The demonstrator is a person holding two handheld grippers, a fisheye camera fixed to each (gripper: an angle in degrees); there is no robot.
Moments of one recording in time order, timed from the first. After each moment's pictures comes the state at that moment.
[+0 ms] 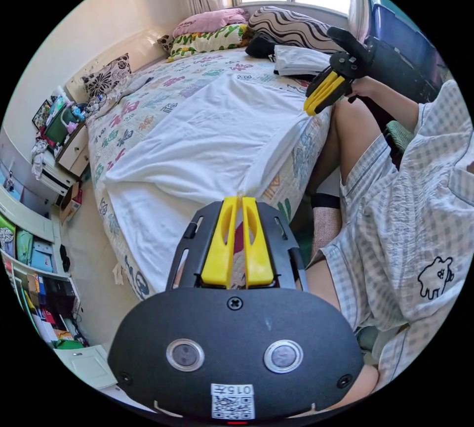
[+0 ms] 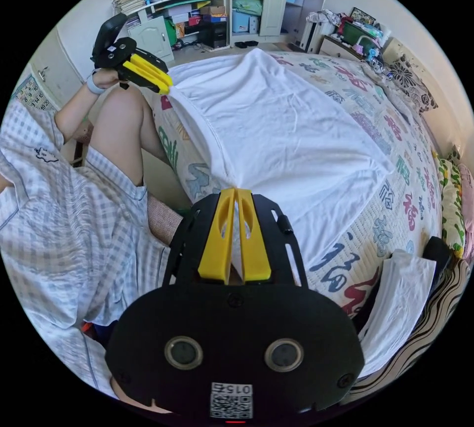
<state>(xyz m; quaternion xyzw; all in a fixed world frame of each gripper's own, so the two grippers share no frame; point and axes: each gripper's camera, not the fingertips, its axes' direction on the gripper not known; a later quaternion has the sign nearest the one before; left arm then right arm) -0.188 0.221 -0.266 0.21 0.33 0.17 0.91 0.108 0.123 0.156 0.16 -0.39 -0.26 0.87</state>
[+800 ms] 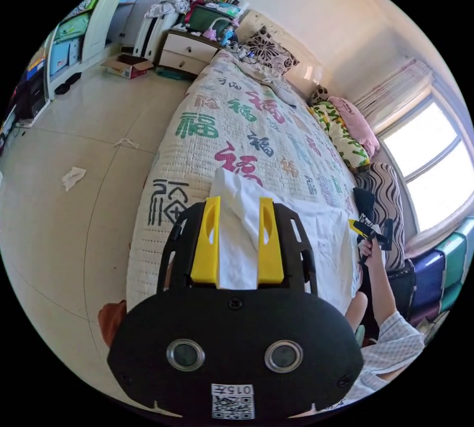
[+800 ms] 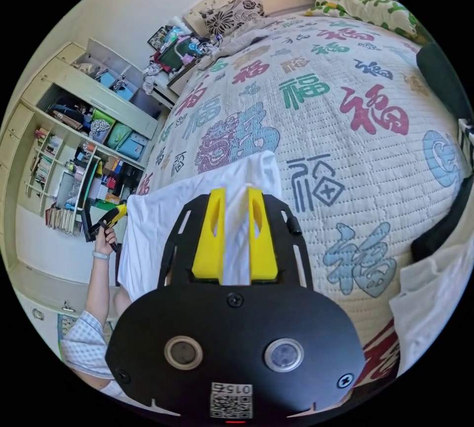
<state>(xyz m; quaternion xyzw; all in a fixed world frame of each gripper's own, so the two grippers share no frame) -0.420 0.041 -0.040 0.11 0.48 -0.30 0.82 0.237 -0.066 0.334 0.08 -0.55 0.23 0.80</state>
